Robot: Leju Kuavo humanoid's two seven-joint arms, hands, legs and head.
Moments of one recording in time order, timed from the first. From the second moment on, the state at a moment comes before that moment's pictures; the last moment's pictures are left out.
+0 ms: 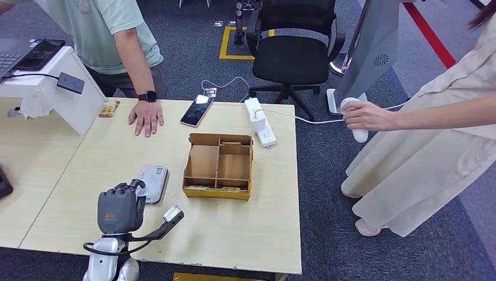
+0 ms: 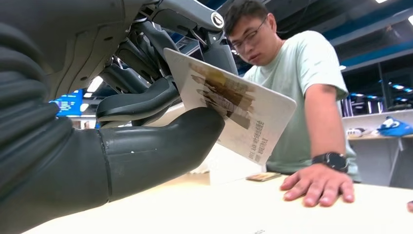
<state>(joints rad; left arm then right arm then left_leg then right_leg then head) 0.04 -0.15 0.14 -1.43 -1.51 0.59 -0.20 0.00 0.23 -0.38 -0.48 1.57 -0.43 0.14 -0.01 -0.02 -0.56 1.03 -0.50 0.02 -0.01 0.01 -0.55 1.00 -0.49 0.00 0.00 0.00</state>
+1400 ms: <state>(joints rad) 0.01 -0.16 0.16 -1.36 -1.51 0.52 -0.13 -0.01 0.23 -0.40 -0.49 1.57 -0.42 0.15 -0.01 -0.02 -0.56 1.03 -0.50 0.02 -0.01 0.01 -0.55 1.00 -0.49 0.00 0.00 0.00</state>
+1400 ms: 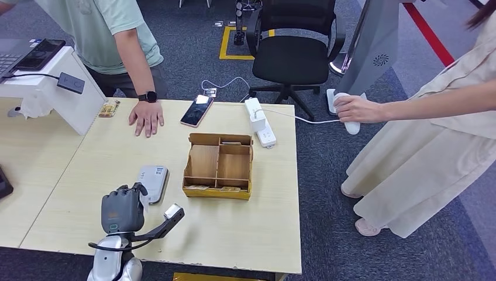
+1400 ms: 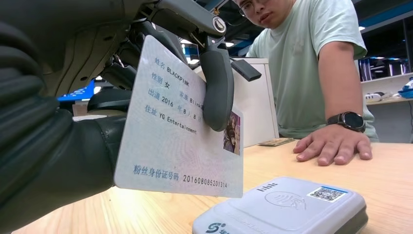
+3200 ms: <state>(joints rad) -0.07 -0.15 0.13 -1.28 -1.51 0.54 -0.08 0.00 0.23 -0.37 -0.48 1.57 -0.43 0.15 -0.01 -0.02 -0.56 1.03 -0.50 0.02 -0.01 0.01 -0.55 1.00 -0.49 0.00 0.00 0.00</state>
